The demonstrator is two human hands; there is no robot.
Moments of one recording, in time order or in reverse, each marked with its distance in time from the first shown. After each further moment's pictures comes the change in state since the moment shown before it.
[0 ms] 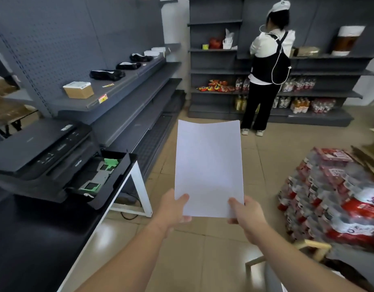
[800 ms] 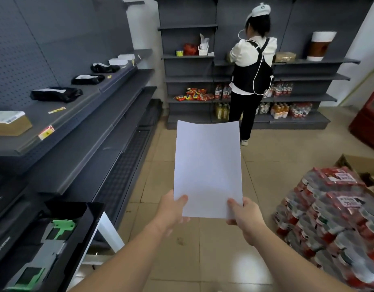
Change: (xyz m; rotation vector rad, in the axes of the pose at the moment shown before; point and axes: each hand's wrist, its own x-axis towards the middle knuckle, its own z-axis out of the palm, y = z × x) left_hand 0.289 0.121 0.043 0.098 -0.115 0.020; right_hand 0.262 -0.113 0.038 0.087 0.119 0.022
